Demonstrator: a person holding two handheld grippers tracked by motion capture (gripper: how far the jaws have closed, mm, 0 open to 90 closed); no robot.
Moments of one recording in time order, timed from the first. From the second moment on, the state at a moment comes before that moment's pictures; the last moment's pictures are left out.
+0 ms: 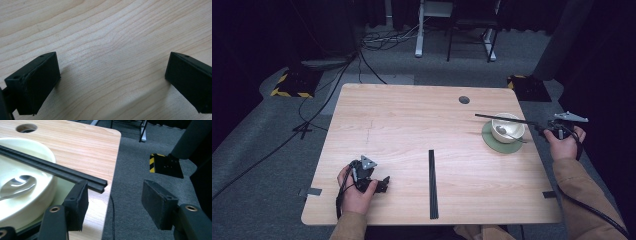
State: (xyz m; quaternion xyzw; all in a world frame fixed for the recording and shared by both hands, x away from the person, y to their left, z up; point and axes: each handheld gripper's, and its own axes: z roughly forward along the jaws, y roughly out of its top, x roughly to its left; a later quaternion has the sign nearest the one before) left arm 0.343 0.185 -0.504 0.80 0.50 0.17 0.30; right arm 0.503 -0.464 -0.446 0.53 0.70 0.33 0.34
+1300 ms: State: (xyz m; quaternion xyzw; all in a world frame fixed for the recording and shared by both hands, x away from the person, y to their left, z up) left arm 0.340 0.186 -0.503 0.80 0.49 0.17 0.30; right arm 0.436 -0.440 -0.382 0.45 0.73 0.42 0.29
